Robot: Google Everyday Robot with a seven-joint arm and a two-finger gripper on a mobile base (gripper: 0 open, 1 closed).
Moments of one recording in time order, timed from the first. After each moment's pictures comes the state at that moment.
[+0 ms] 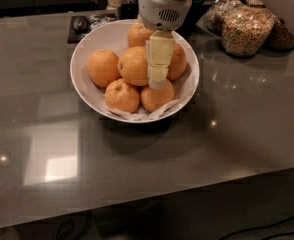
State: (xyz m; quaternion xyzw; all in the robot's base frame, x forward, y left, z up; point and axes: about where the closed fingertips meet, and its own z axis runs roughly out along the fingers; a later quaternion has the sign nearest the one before) arm 0.555 0.001 0.961 -0.75 0.64 -0.01 0.16
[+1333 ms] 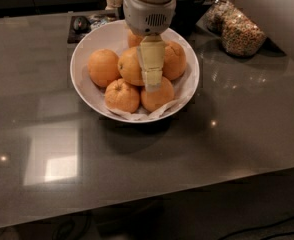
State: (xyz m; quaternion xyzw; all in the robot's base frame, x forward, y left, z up) arm 0.551 0.022 0.952 -0.80 0.59 -0.04 0.13
